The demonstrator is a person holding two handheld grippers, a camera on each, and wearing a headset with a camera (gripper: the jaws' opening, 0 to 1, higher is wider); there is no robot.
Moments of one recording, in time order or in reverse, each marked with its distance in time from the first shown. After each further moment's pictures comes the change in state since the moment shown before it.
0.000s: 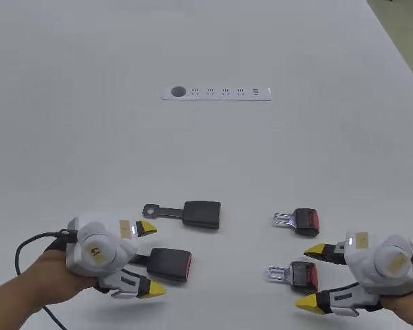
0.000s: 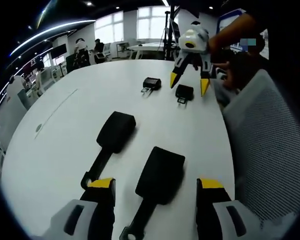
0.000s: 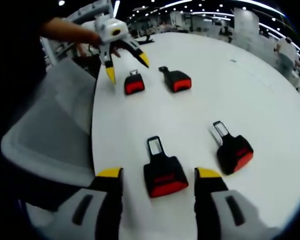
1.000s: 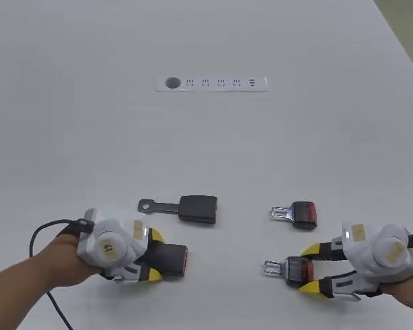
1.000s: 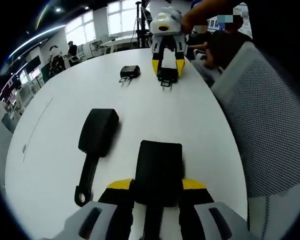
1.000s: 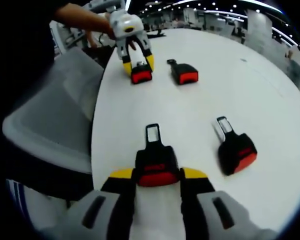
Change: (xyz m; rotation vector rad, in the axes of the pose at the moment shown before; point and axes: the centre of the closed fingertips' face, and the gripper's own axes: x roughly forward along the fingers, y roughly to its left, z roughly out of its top) left arm 0.019 -0.005 -0.014 0.185 0.098 -0.105; right arm 0.000 -0.003 -0.013 -0.081 0.042 0.060
